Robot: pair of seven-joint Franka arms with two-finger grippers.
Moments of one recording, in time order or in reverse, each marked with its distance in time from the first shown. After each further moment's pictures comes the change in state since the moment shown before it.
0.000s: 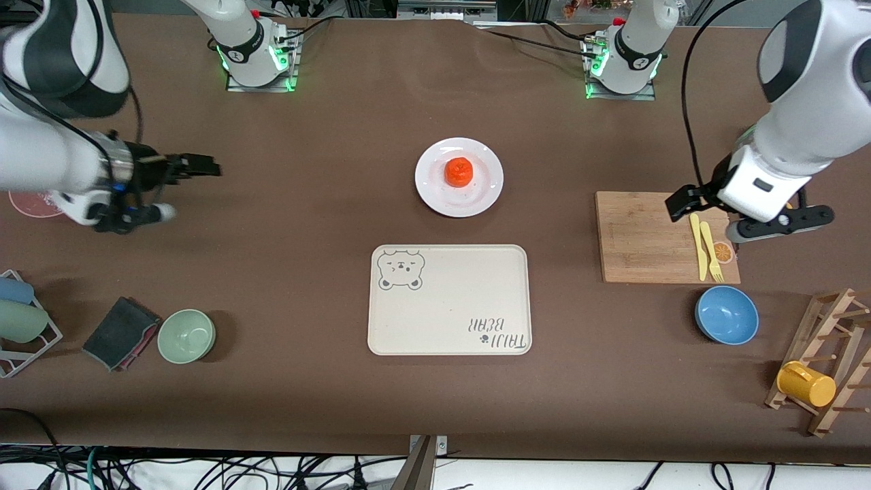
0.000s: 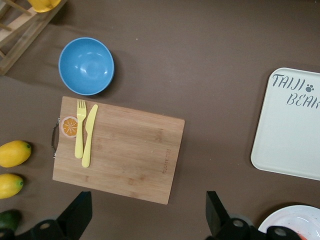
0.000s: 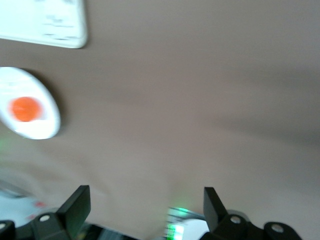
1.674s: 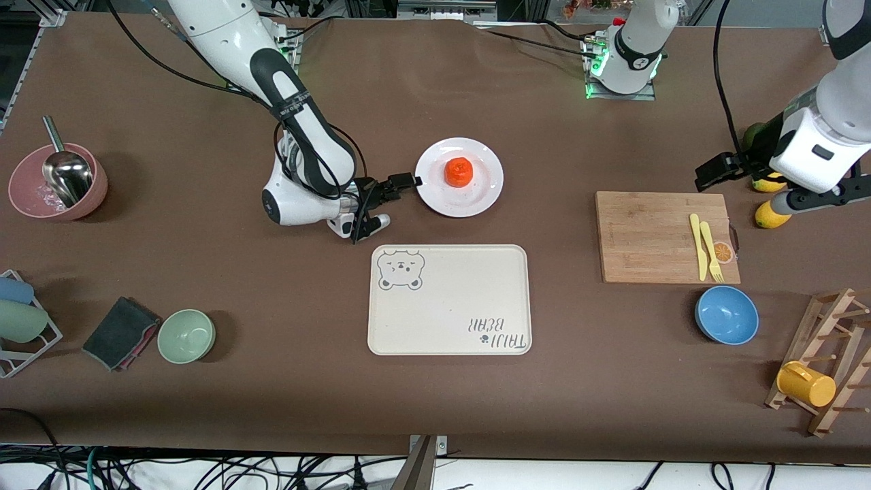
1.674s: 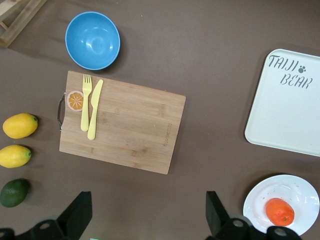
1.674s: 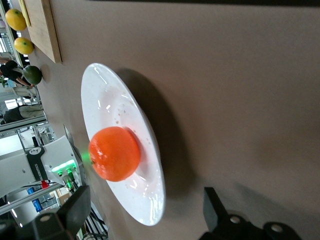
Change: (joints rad) left arm 0.056 -0.014 -0.016 0.078 -0.065 -0.164 0.029; right arm 0.396 0.359 0.057 -0.317 0.876 0.621 -0.540
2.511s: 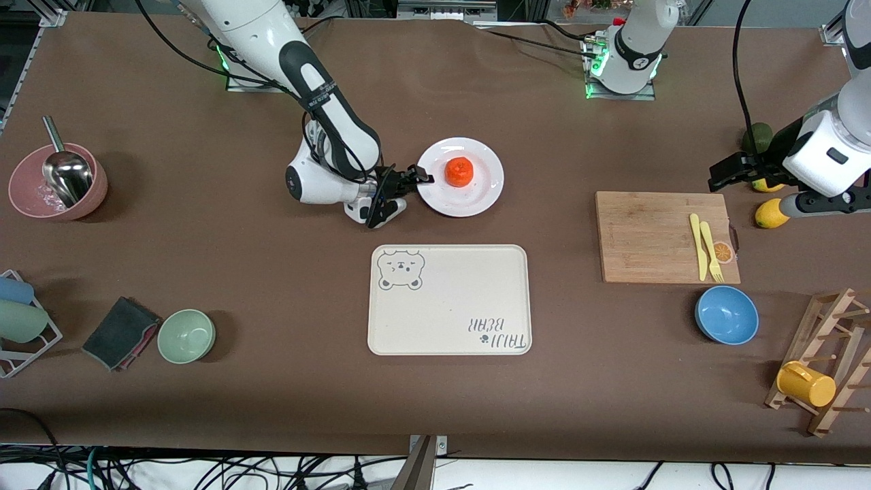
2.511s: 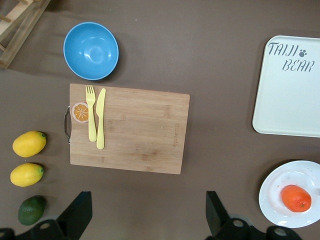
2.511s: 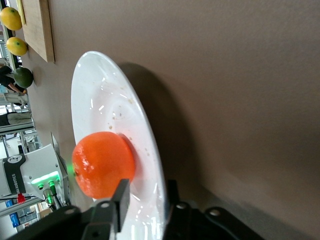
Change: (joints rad) left arm 0.036 -0.003 0.009 0.014 0.000 -0.005 0.171; right arm 0.113 0.011 0.014 -0.039 0.143 0.169 -0.111
